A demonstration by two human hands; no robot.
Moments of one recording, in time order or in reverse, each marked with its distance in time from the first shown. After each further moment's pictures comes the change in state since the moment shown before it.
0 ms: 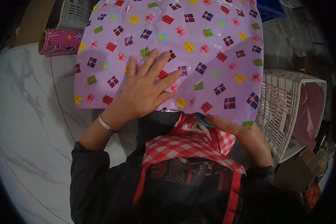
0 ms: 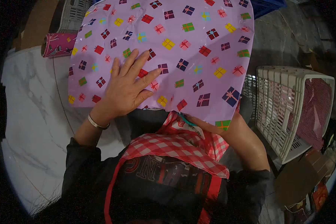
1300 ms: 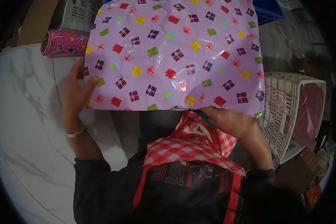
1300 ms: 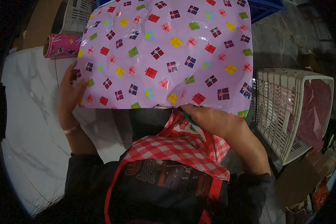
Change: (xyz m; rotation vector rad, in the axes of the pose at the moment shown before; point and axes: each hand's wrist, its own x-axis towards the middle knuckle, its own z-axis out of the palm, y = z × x) left_hand -0.091 -0.099 -0.060 -0.821 0.181 -0.845; right_hand 0.014 -0.020 -0.017 -0.150 -0.379 0.187
